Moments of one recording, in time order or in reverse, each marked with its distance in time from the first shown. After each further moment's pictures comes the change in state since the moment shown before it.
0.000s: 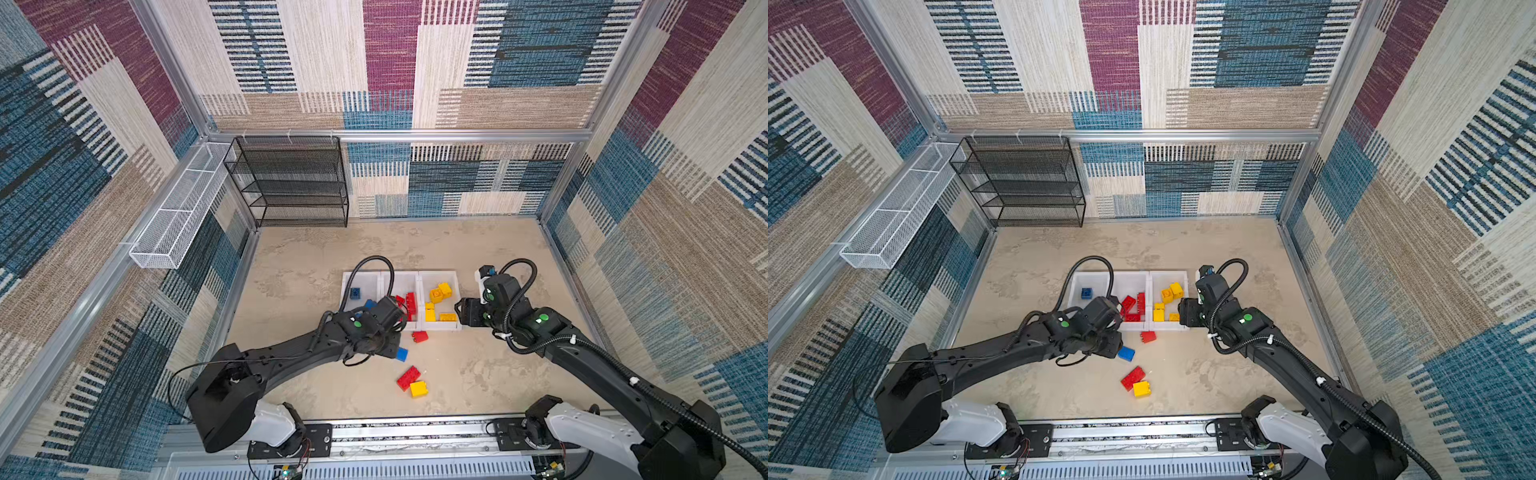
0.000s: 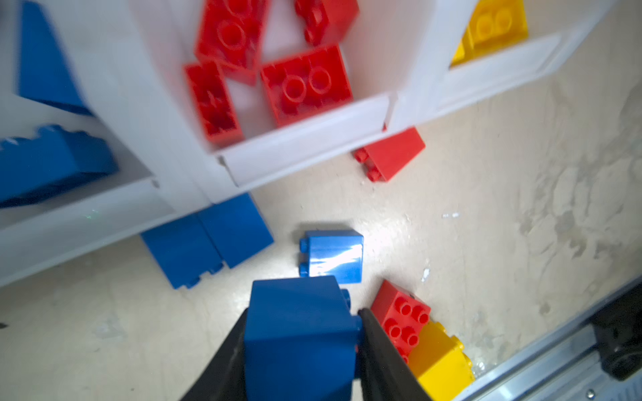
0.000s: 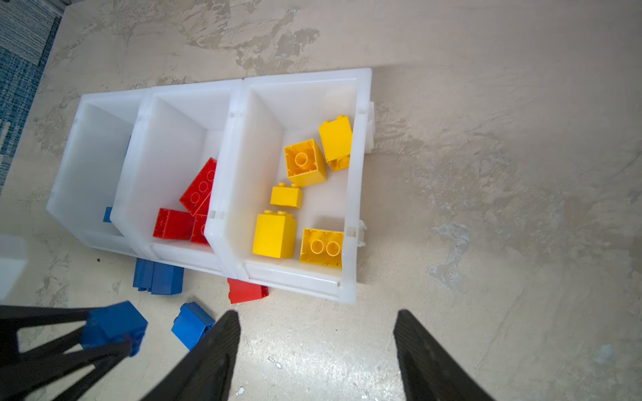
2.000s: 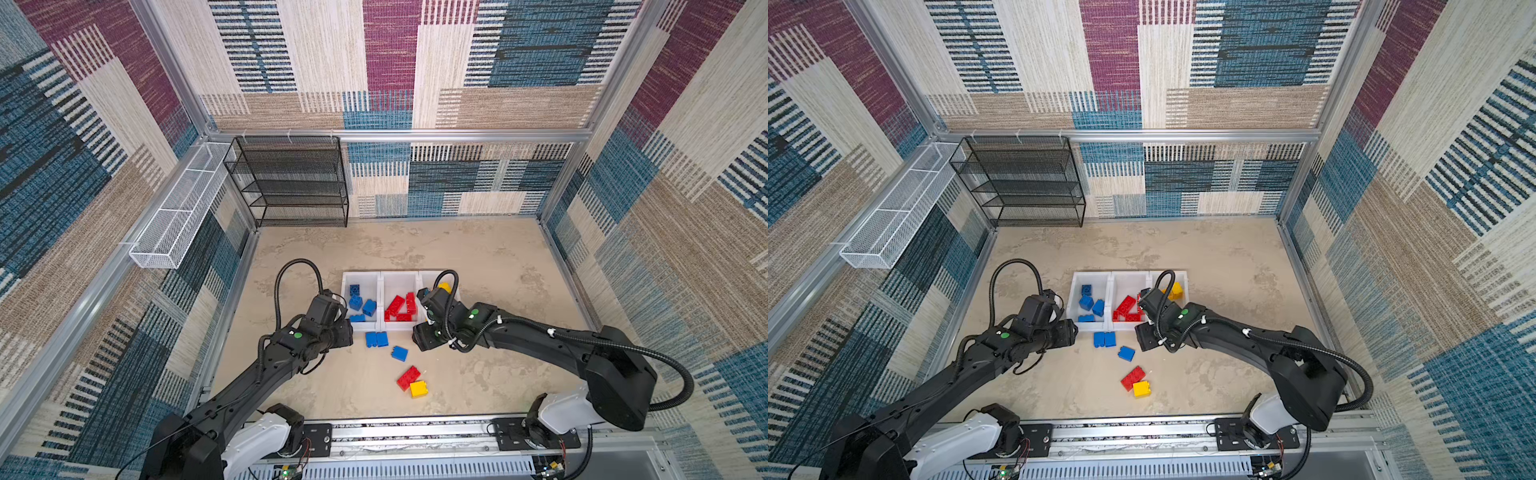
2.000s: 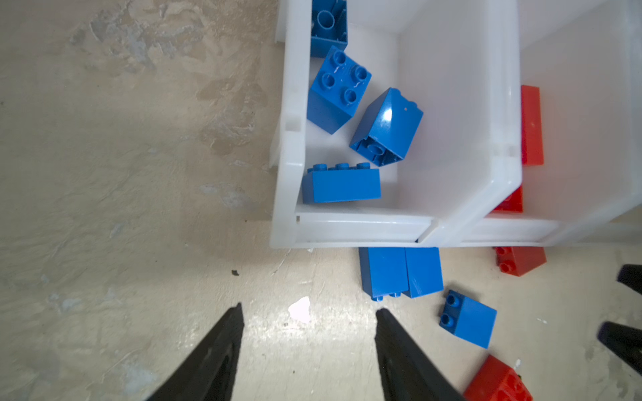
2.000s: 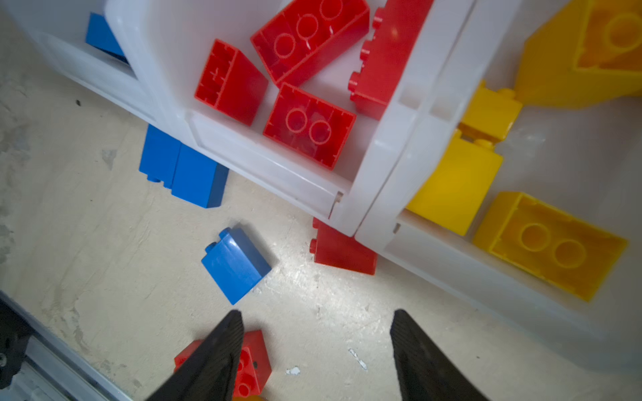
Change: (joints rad) left arm 0.388 -0.353 -0.294 0.061 0.003 -0.005; right arm 0.323 0.448 0.133 0.036 -0.047 -0.038
